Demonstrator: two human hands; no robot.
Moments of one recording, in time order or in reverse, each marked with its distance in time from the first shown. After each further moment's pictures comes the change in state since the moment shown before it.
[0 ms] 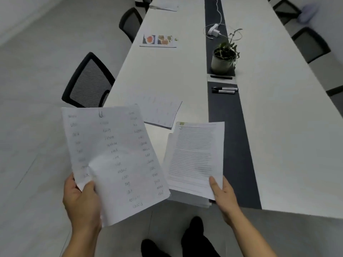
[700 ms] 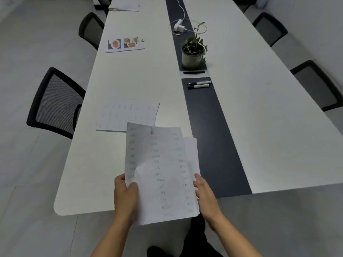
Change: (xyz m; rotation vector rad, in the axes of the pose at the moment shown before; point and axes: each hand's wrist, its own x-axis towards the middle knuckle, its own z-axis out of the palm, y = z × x) left_hand -0.010 -0.036 0.097 0.308 -0.568 -0.022; right_hand -0.019 -0.007 0.033 0.060 -0.057 0.136
